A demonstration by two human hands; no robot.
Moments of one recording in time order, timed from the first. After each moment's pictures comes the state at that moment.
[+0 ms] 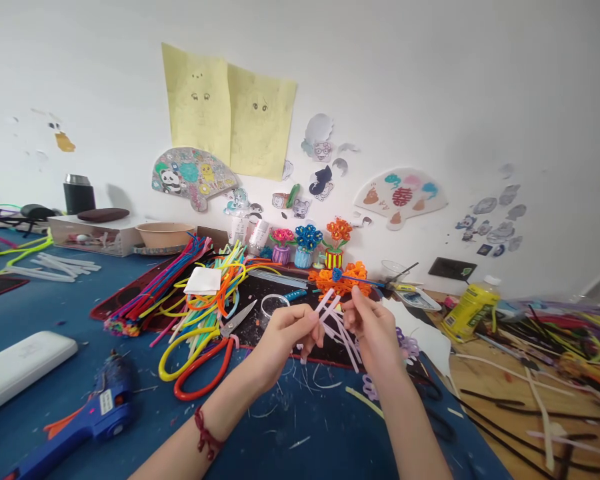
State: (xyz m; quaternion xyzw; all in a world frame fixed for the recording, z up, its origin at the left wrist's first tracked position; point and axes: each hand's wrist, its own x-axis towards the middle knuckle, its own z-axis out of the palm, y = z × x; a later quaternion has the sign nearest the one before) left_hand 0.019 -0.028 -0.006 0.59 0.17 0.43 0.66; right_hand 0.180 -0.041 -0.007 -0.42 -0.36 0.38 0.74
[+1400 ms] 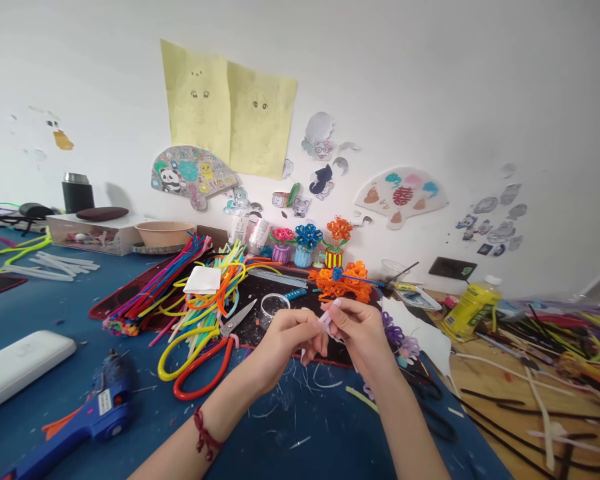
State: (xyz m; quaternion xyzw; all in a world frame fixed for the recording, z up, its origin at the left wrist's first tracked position) left_hand 0.019 -0.030 -0.001 0.58 0.17 0.39 0.69; right_hand 0.170 -0.046 -0.008 -0.37 -0.50 0.44 0.65
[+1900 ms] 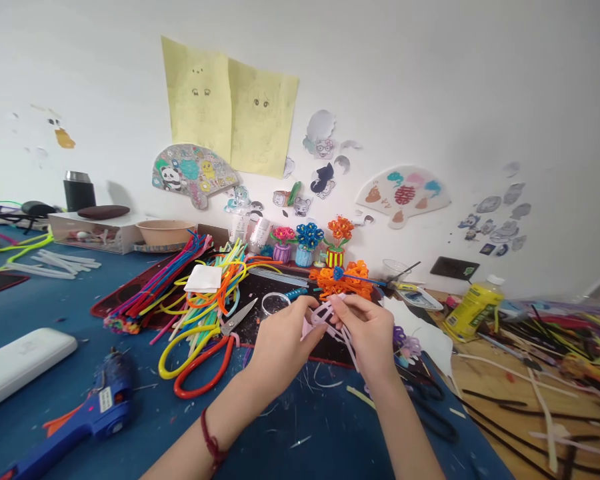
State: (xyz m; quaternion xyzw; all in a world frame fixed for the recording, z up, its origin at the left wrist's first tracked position) left_hand 0.021 -0.027 -0.013 0.81 0.38 0.41 0.17; right_hand 0.167 -0.043 -0.009 -0.46 -0.48 0.28 0.69
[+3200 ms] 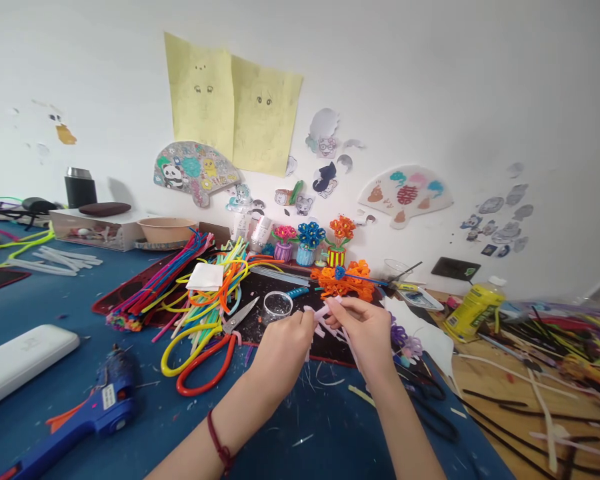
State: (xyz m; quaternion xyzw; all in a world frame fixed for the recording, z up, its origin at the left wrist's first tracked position) left_hand 0.019 -0.030 -0.020 0.88 0.40 0.24 -0.09; right_hand 0.165 -0.040 -0.014 -0.50 -0.47 0.29 0.67
